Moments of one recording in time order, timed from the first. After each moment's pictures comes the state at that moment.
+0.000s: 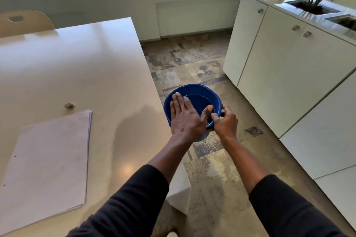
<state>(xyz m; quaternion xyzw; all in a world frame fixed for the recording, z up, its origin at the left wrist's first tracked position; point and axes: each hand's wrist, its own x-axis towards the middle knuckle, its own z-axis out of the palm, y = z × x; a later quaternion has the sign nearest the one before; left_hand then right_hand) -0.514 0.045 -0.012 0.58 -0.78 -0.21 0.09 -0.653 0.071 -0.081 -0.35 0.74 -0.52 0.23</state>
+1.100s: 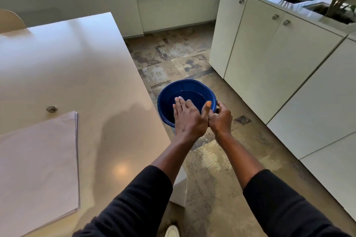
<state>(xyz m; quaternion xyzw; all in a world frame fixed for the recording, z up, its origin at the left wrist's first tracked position) -0.538 0.070 -0.027 0.55 -0.78 -0.27 0.14 -0.654 0.089 -0.099 -0.29 0.75 -0.56 0.22</state>
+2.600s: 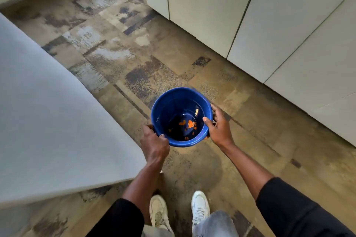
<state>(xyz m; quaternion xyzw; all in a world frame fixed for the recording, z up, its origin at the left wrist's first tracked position) -0.577 0.187 -0.372 0.64 -0.64 -0.41 0.14 -0.765 0.305 -0.436 -0.24 0.80 -0.48 0.25</state>
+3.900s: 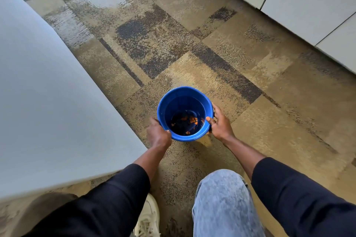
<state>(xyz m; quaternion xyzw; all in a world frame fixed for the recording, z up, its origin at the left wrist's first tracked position) -0.575 0.168 -0.802 0.67 -0.64 -0.37 0.02 -0.763 0.293 -0.829 -0.22 0.83 -0.36 0.36</state>
